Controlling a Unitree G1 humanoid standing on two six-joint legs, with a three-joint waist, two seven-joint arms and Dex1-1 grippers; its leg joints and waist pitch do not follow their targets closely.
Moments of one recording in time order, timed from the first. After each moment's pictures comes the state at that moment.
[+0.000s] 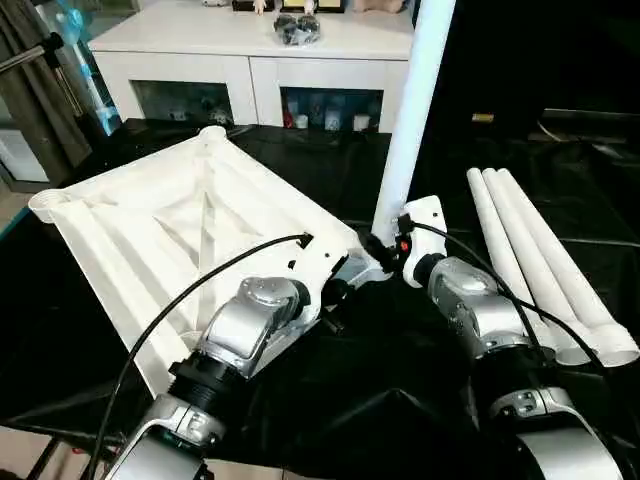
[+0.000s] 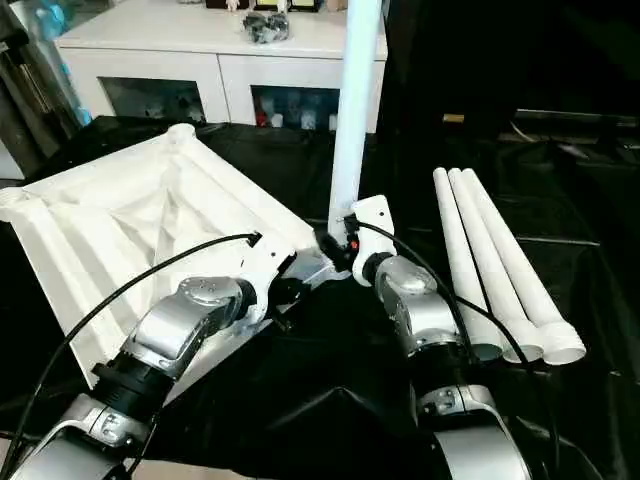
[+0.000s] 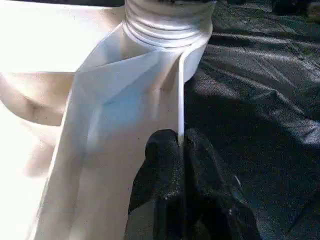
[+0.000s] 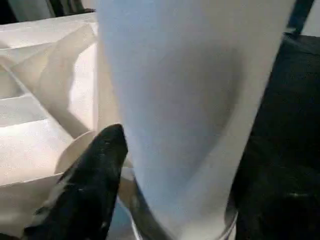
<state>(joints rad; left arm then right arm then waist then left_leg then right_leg) -0.53 0.09 -0.30 0.35 -0.03 0.62 -0.56 -0.57 -0.11 0.02 0.61 0.12 0.21 0.46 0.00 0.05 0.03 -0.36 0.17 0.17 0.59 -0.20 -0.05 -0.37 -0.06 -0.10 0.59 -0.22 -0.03</state>
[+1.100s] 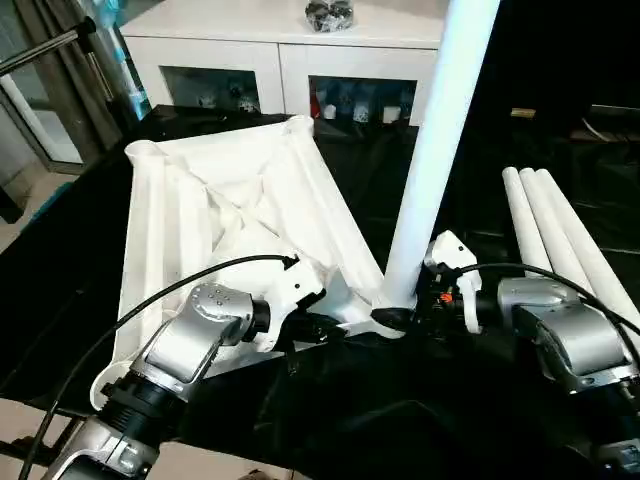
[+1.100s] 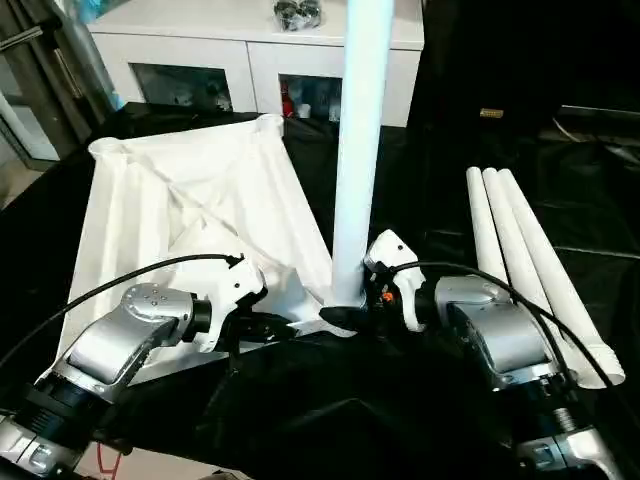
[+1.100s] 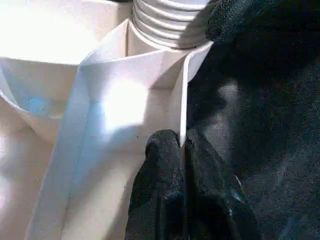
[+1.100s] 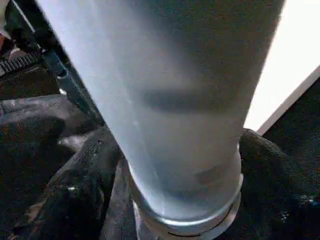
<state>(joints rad) -0.42 0.35 -0.37 0.16 -0.10 0.51 -1.04 -0.39 -0.51 0.20 0.14 0.22 0.52 1.07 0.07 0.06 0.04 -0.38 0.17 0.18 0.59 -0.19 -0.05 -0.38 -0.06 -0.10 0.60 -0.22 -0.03</state>
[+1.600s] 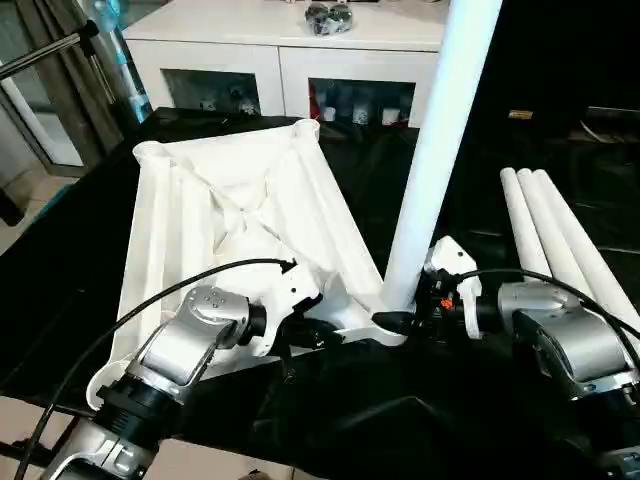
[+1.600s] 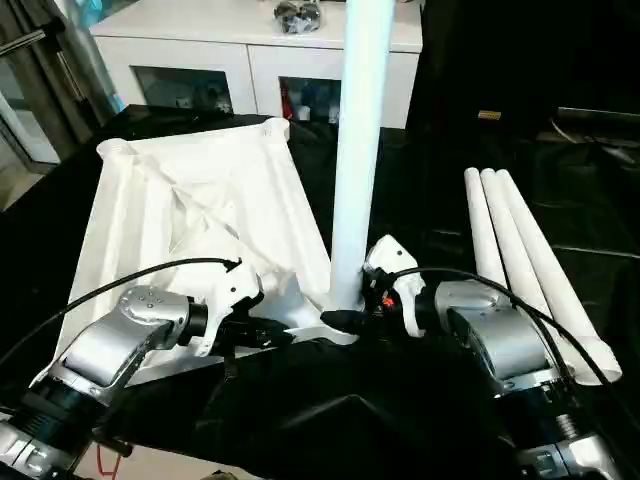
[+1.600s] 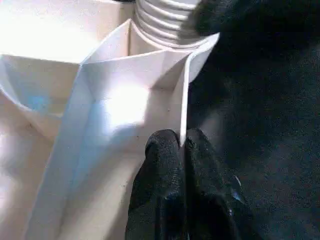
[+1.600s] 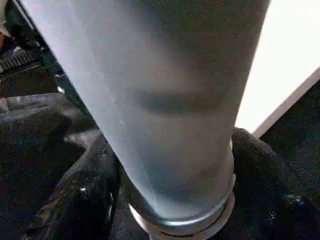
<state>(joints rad) -0.41 0.33 -0.36 0.19 -0.08 0.50 -1.00 -0.36 -0.42 0.16 0.16 0.20 0.51 0.96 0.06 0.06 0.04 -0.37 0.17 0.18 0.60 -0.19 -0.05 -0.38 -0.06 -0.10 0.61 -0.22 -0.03</state>
